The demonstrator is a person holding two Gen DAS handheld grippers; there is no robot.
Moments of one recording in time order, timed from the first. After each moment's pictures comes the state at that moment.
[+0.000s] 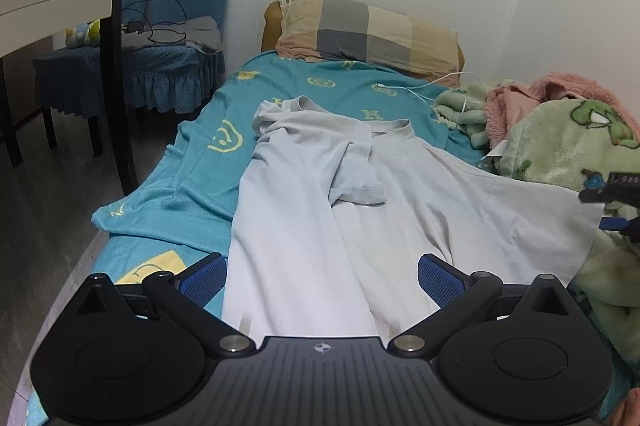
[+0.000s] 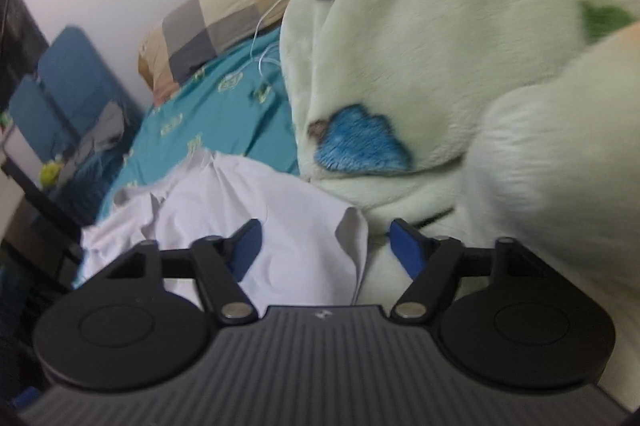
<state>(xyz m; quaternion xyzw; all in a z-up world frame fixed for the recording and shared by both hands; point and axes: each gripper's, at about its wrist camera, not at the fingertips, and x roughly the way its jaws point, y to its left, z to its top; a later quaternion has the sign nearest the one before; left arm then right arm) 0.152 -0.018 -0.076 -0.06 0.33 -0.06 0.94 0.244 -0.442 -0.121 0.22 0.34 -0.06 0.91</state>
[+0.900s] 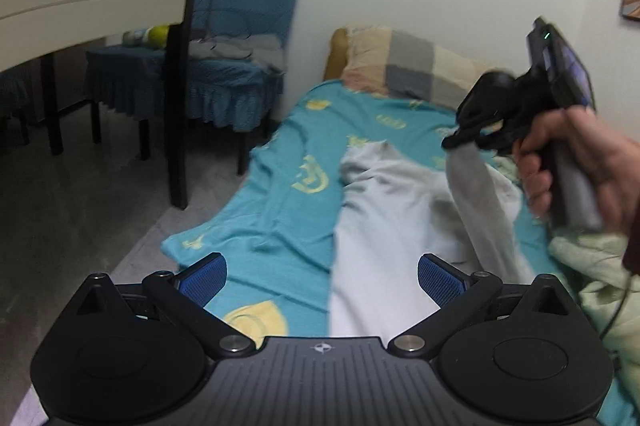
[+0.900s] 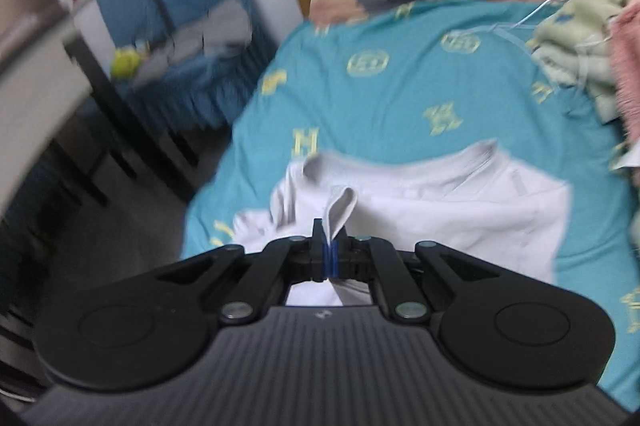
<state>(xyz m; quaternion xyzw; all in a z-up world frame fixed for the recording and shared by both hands) 0.172 0.063 -0.064 -0.10 0.30 0.02 0.95 0.444 -0.138 -0.089 0.10 0.40 0.11 0.90</state>
